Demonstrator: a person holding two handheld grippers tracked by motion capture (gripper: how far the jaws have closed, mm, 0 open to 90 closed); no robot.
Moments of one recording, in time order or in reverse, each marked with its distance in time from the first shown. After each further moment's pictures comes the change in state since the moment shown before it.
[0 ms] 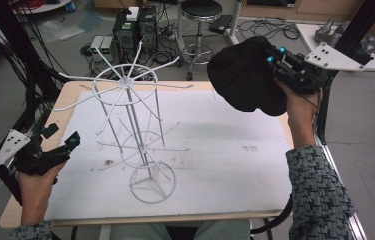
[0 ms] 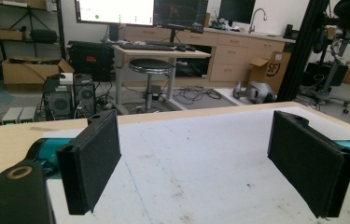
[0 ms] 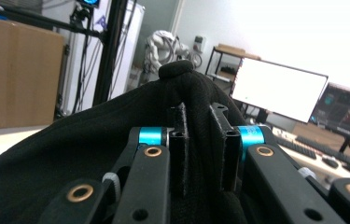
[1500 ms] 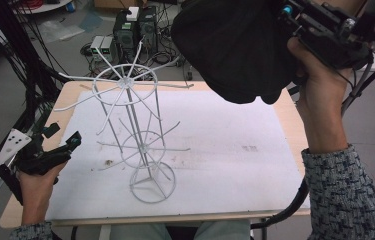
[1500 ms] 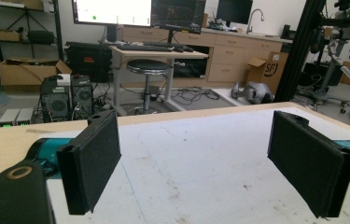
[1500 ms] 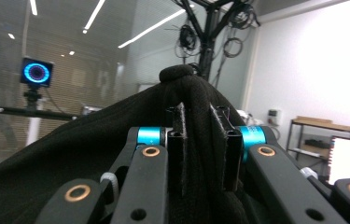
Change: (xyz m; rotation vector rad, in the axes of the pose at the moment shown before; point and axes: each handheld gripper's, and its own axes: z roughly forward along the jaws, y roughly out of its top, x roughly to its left) left arm -0.003 0.002 0.000 -0.005 -0.006 0.002; right arm 0.045 0.135 -0.029 -0.320 0.316 0.178
